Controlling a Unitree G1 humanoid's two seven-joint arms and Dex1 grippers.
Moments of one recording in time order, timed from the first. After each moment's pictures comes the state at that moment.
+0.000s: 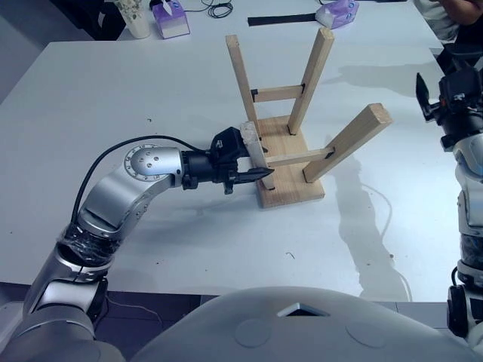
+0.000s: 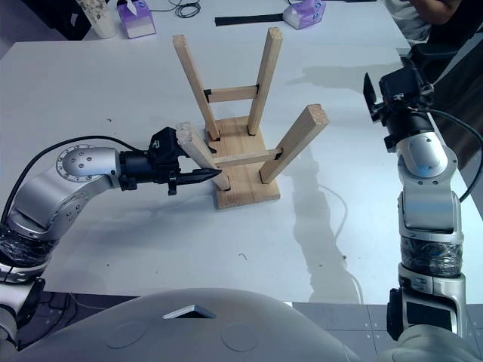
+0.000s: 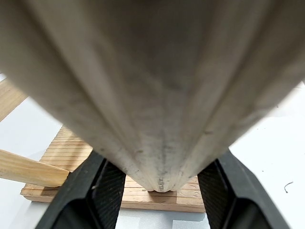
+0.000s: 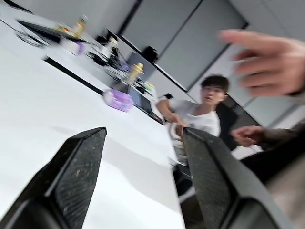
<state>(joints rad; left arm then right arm) -0.27 0.72 -0.31 -0.46 -0.54 0.59 -0.79 -0.10 -0.67 -0.19 -0.23 -0.07 0.28 0.20</state>
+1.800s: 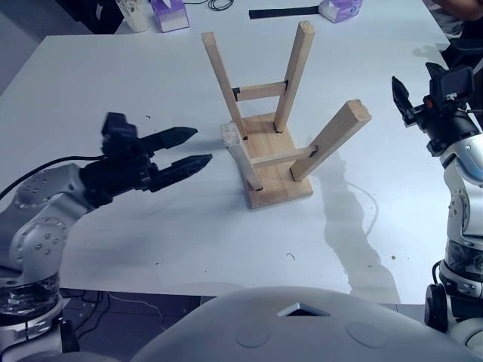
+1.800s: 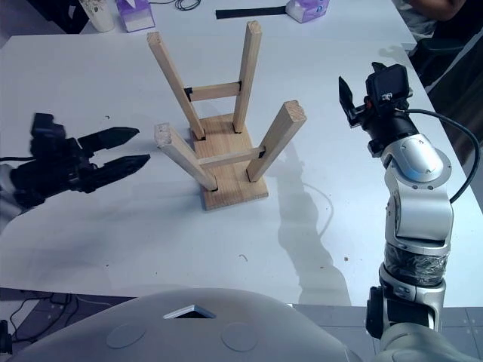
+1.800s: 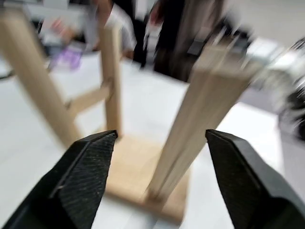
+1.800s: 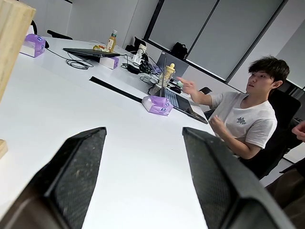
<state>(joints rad) 0.10 0.77 0.42 -0.56 -1.13 0.69 -0.86 -0.13 -0.52 -0.23 -0.44 0.08 0.52 0.35</state>
